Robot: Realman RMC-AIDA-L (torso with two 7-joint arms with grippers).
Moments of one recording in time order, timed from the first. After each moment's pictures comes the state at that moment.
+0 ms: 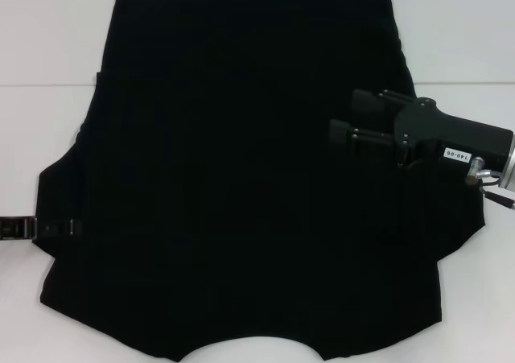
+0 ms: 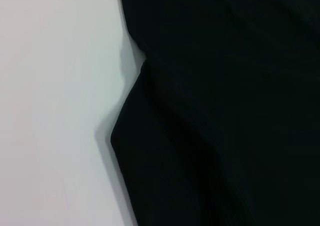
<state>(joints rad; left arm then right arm) -0.53 -2.08 0.42 0.91 2.59 1.34 -2.15 0.65 2.08 -0.61 -0.53 -1.82 -1.48 1.30</state>
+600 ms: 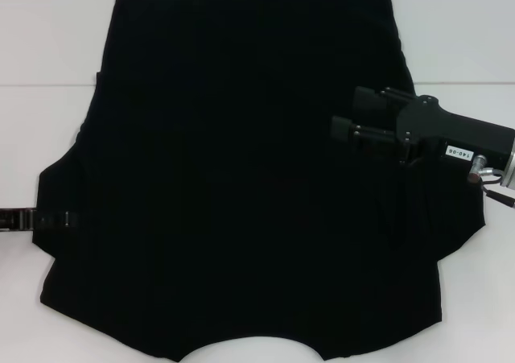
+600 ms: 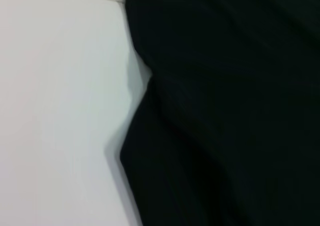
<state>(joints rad) -0.53 -2.07 0.42 0.92 2.59 1.33 -2.15 0.65 2.08 -0.60 -0.53 -1.81 -1.48 1.30</state>
